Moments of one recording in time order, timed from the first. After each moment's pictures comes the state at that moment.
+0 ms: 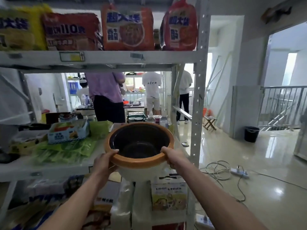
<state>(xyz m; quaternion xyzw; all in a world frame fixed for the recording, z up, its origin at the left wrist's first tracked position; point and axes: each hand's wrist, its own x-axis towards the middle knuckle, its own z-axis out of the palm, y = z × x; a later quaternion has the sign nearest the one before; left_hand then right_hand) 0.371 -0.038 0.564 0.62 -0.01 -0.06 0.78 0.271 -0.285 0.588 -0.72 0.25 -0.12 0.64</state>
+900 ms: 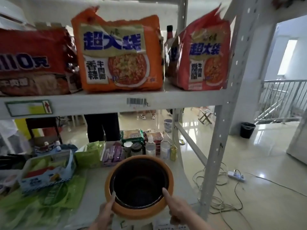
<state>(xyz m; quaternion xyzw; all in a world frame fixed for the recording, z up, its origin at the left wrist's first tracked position) 0.520 -0.082 0.594 0.68 0.12 -0.22 0.69 0.407 -0.331 0.625 -0.82 0.36 0.14 0.42</state>
